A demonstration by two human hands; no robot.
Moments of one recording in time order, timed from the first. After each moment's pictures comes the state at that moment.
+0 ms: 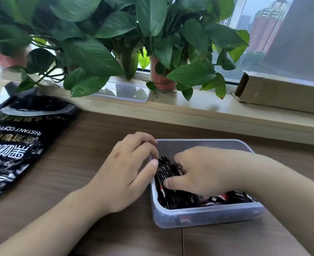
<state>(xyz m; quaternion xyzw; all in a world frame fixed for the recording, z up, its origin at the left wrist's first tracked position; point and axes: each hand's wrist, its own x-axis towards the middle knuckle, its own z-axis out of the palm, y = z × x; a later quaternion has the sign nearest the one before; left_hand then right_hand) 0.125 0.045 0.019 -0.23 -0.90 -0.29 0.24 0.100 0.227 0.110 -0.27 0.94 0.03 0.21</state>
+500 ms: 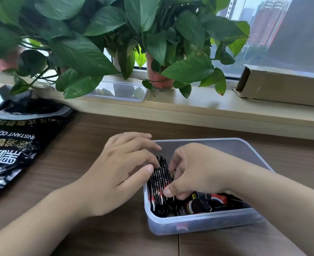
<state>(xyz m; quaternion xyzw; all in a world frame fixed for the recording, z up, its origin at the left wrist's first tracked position) 0.120 0.037 0.033 -0.28 -0.91 -0.24 0.18 0.078 0.241 0.079 -0.19 0.91 -0.26 0.28</state>
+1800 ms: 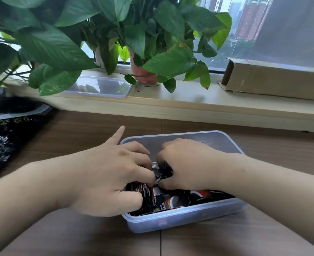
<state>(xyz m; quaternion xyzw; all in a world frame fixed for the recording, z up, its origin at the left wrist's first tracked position) 0.113 0.066 0.073 -0.34 -0.94 0.01 -0.08 0.062 0.255 0.065 -0.39 0.92 0.05 0.06</state>
